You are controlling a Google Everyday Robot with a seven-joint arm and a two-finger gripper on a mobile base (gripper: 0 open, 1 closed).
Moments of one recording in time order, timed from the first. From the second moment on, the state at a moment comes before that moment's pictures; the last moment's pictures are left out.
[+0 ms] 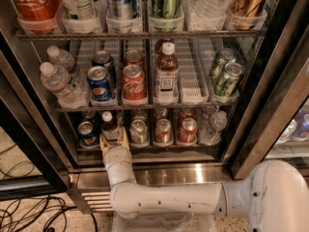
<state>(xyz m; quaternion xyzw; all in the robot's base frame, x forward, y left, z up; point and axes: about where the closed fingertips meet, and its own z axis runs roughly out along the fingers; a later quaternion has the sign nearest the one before) 0.629 0.137 0.605 -0.16 0.68 0.03 0.72</state>
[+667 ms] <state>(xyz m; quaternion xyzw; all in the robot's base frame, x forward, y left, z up) 0.630 0.140 0.600 -0.16 0.69 0.05 0.71</state>
